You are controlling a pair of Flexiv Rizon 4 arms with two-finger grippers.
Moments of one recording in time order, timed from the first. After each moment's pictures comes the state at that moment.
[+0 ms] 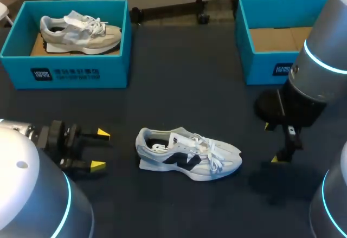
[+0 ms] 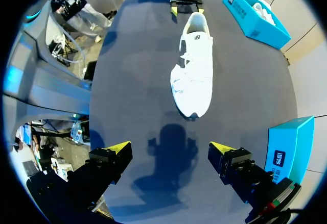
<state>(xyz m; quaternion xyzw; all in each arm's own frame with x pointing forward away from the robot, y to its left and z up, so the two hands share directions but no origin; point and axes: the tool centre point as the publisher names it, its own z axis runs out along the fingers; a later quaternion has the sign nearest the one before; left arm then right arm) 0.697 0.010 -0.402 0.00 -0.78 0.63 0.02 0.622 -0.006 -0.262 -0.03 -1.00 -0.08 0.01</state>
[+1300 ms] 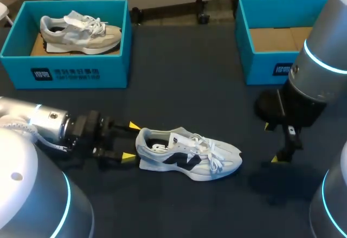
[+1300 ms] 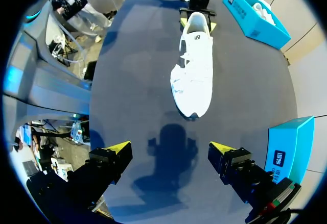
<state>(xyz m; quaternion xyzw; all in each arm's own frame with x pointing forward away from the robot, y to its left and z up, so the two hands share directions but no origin) 0.719 -0.068 -0.410 -0.03 -0.79 0.61 0.05 0.622 -0.006 -0.262 -0.03 -1.00 -0.08 0.01</state>
